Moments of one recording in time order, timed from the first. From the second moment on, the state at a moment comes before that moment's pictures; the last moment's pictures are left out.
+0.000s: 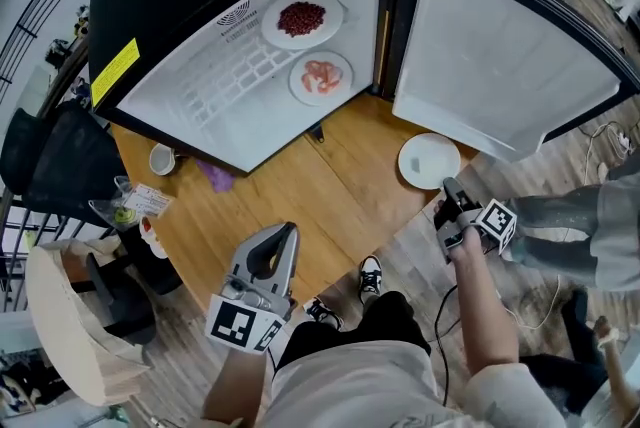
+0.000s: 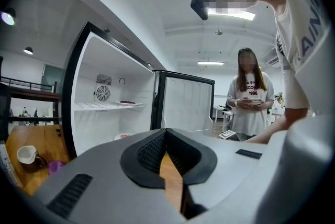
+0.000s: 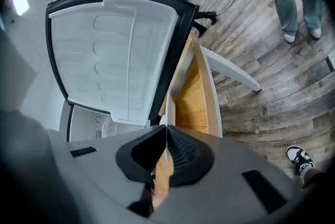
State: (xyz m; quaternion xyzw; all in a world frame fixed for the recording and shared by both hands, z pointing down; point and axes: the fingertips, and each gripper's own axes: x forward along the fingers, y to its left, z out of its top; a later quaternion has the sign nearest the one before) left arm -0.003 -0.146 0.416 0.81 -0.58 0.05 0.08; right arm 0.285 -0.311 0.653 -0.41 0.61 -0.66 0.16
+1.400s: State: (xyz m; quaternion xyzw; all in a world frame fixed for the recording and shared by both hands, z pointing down) left arm 0.000 -0.136 0.418 0.81 -0.58 0.04 0.09; right arm 0.306 -0.266 0.679 -0.46 0.61 -0.64 0.02
